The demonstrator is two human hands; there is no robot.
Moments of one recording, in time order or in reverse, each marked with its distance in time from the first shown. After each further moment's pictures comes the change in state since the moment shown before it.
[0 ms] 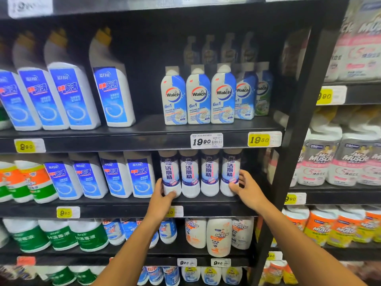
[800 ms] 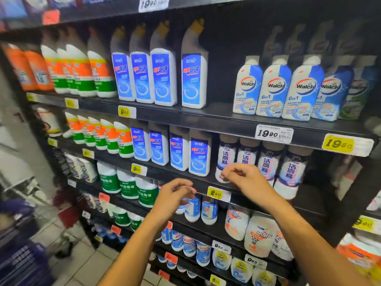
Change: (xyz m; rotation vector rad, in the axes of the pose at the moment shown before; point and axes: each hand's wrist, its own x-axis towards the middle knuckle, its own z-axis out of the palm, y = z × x) left_hand -0.116 0.019 -0.092 -0.128 0.138 -0.023; right_hand -0.067 -0.123 0.092 0.038 -0.437 -0.310
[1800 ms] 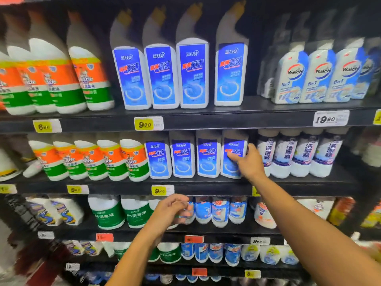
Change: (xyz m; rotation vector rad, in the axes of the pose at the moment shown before) left_hand 0.090 -0.035 -0.200 -0.021 -0.378 -0.211; right_hand 0.141 0.026 0.145 -0.161 0.743 0.297
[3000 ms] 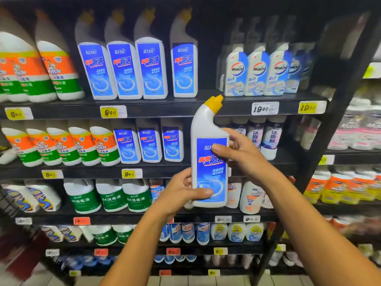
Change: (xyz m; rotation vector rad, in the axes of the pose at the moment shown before) left_hand -0.064 0.036 0.140 -0.045 -0.320 0.243; right_hand -0.124 -0.064 -0.168 0.587 -0.631 -0.173
